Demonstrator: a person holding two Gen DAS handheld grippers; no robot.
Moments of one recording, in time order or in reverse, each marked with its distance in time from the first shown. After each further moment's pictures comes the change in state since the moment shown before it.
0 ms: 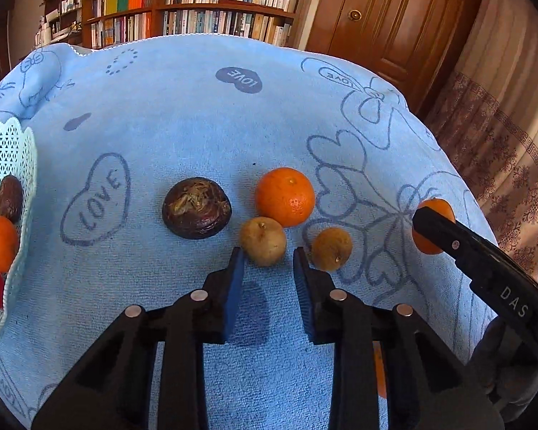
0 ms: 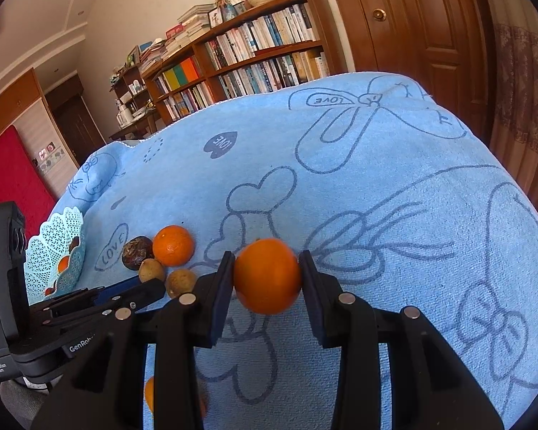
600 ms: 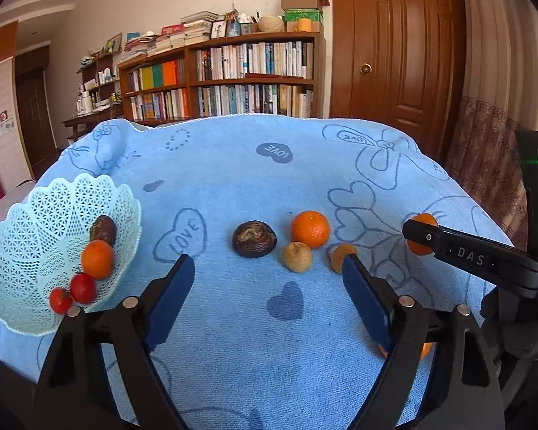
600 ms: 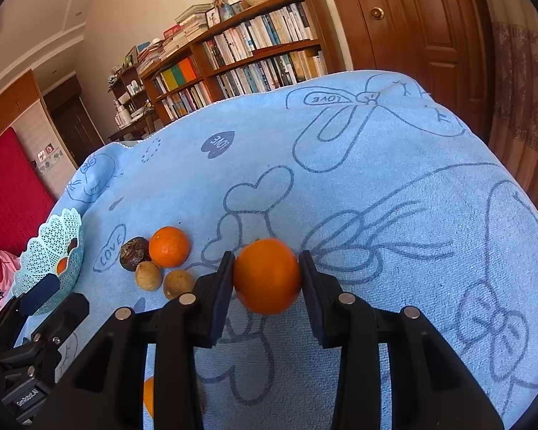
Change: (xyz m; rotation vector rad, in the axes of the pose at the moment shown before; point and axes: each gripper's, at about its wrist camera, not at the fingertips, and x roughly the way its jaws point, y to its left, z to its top) left arm -0.077 -0.015 -0.030 0.096 -0.284 0.194; right arm 0.001 -0.001 0.001 0.012 0.003 -0.003
